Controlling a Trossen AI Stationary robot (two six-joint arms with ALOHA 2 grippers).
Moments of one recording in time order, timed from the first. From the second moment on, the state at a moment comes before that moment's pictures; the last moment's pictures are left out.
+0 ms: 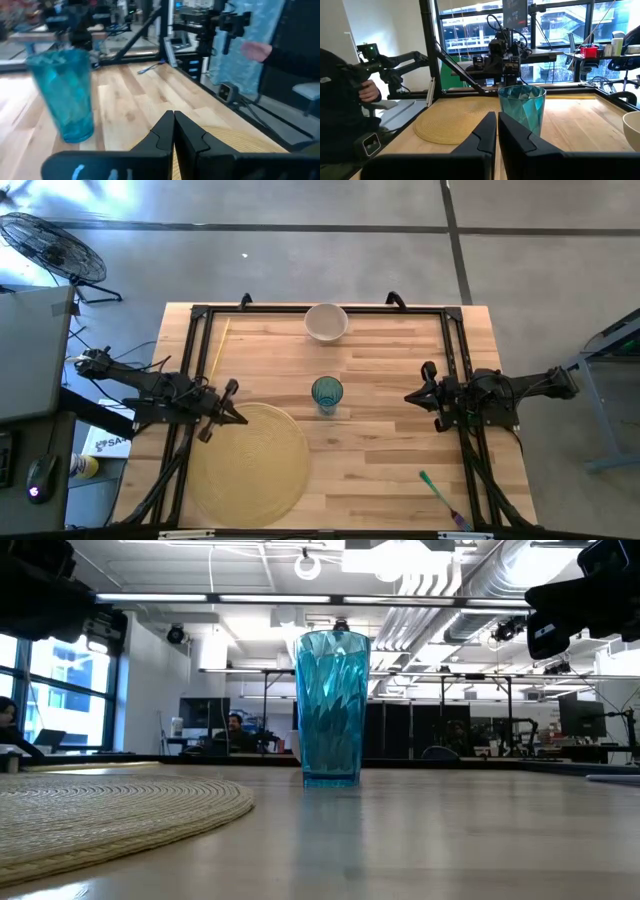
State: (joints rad) left arm -0.32 0.13 0.02 0.05 0.04 -0.05; right arm 0.15 0.03 0.01 0.12 0.01 0.09
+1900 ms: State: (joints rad) left arm -0.32 0.14 0.02 0.03 -0.16 -0.19; right arm 0.32 0.99 0.18 0.67 0.31 0.39
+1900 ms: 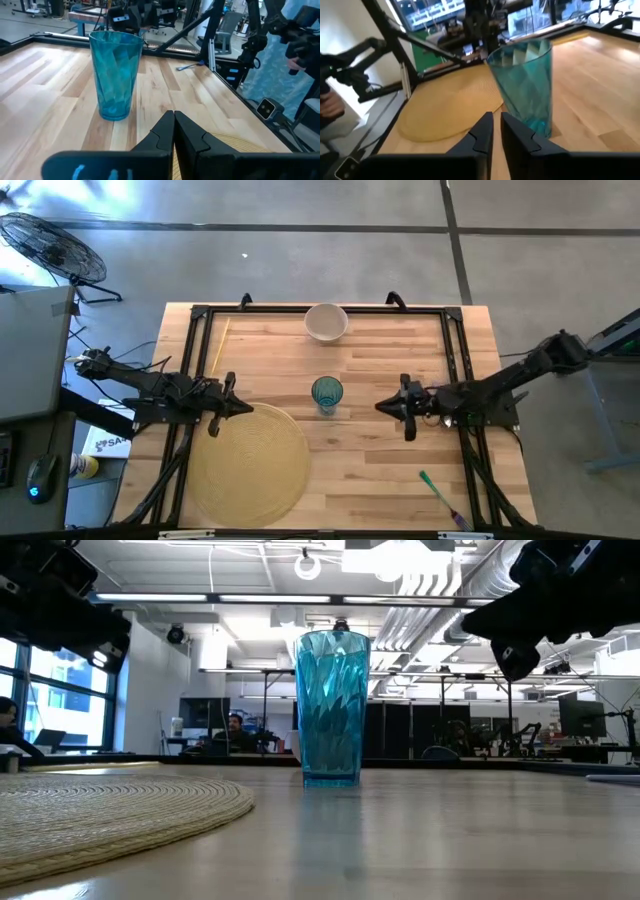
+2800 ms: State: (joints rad) left arm -0.32 0.14 0.02 0.06 -0.25 -0.22; right arm 0.21 1.50 0.37 0.78 0.34 0.32
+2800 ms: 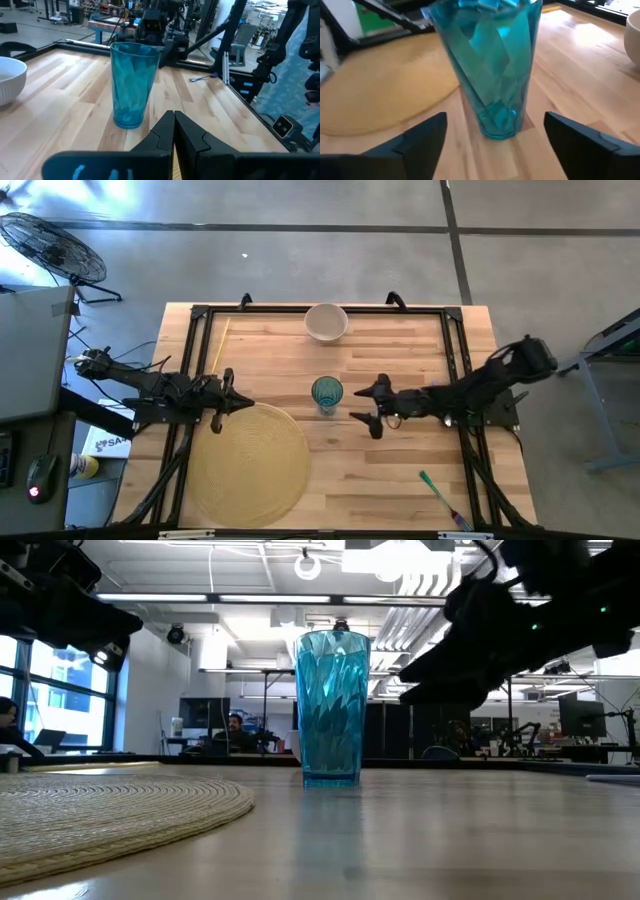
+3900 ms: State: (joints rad) left arm -0.32 0.14 0.02 0.05 -0.28 -0.23; right arm 0.12 2.00 0.71 1.02 0.33 0.15
